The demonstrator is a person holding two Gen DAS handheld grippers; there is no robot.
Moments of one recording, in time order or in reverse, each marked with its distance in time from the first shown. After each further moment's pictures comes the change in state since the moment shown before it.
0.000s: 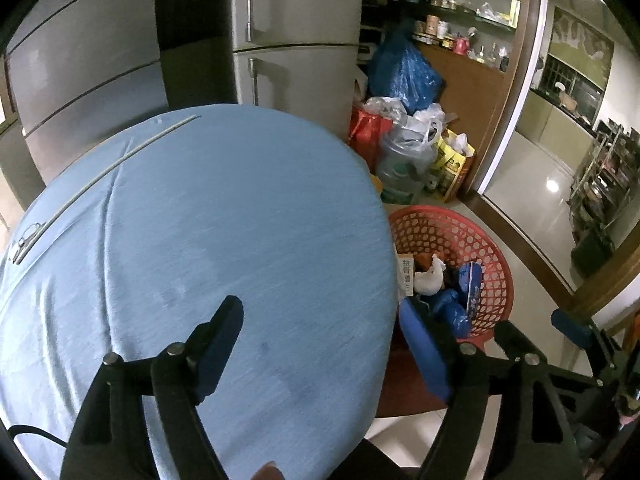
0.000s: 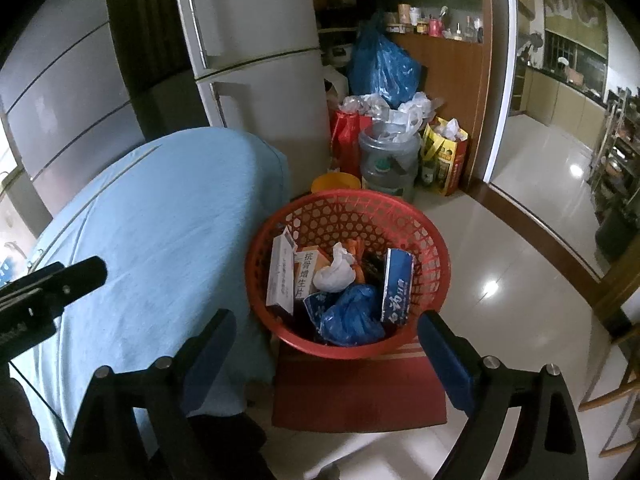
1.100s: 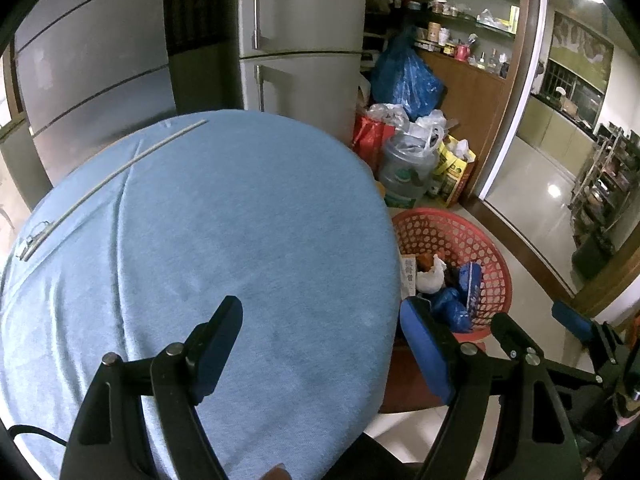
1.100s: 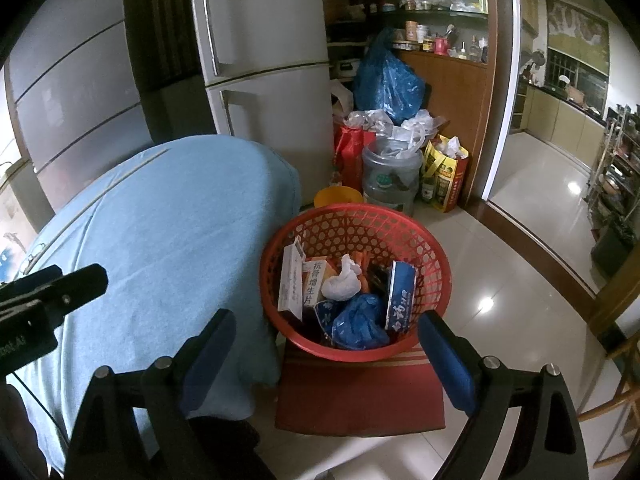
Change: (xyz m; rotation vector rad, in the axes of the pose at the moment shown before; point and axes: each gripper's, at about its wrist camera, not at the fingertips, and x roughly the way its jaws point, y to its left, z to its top) left arm -0.018 0.005 -0.006 0.003 -0.026 0.013; right arm -0.013 0.017 -0.004 -0.037 -0.047 -0.006
